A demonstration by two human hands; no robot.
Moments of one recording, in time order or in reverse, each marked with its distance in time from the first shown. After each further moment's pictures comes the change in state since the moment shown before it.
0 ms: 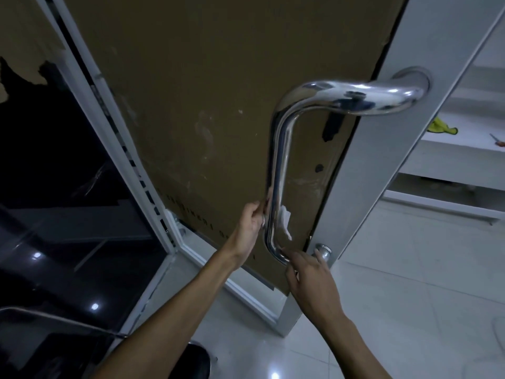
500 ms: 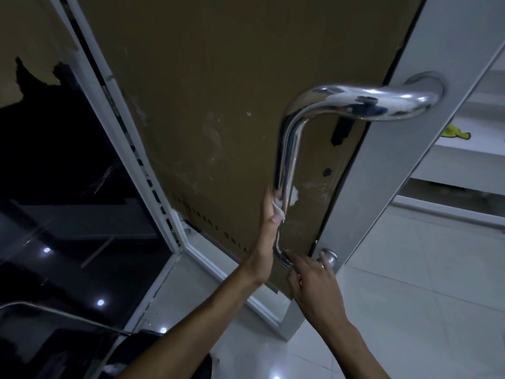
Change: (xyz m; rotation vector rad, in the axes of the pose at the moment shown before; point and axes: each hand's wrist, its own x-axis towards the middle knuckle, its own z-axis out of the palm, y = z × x) left_hand -0.025 0.006 0.034 0.070 0.085 0.398; right_hand 0.001 0.001 0.004 -0.055 -0.008 -0.035
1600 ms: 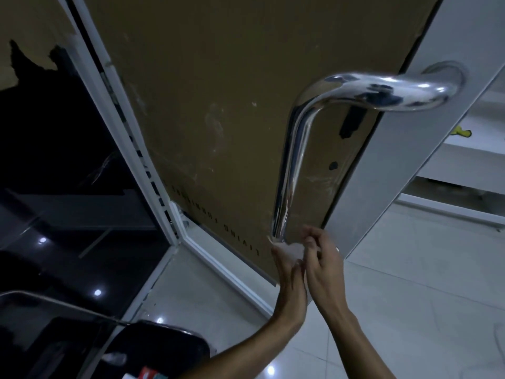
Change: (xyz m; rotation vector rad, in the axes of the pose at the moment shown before) left_hand -0.056 -0.105 0.050 0.270 0.183 -0.350; right_hand 0.014 -0.015 -0.026 0.726 0.167 0.294
